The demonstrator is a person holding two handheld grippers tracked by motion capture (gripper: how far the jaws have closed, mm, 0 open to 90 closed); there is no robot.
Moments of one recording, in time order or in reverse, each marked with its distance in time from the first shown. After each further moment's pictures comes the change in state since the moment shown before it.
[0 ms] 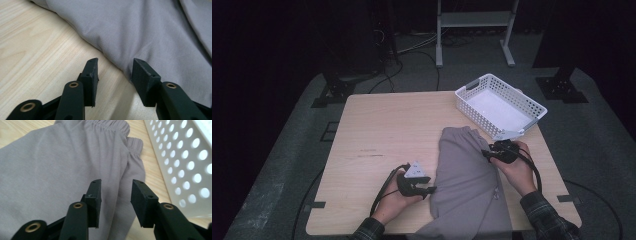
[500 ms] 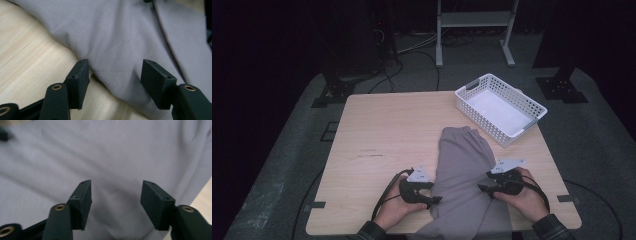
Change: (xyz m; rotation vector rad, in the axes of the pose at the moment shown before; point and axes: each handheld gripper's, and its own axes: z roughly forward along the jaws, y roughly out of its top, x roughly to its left) left arm -0.023 0.001 0.002 0.031 -0.049 0.024; right arm 0.047 -0.056 -0.035 0.066 0.219 -0.189
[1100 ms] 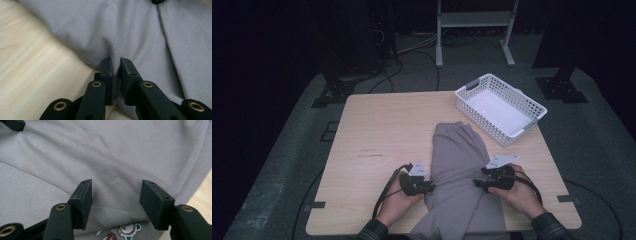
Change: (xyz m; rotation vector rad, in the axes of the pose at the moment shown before) left arm 0.023 0.005 -0.004 0.026 0.096 -0.075; right arm -0.013 0.013 0.026 -0.033 0.002 0.020
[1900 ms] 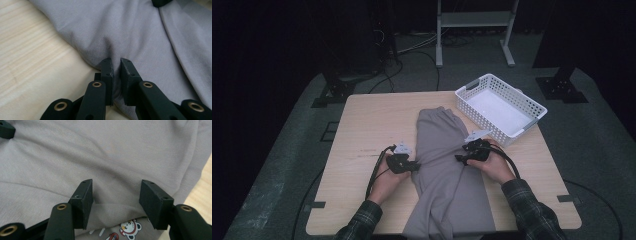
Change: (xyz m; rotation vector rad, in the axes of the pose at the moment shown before) left arm 0.071 0.005 -0.004 -0.041 0.079 -0.102; right arm -0.037 0.068 0.067 -0.020 0.007 -0.002
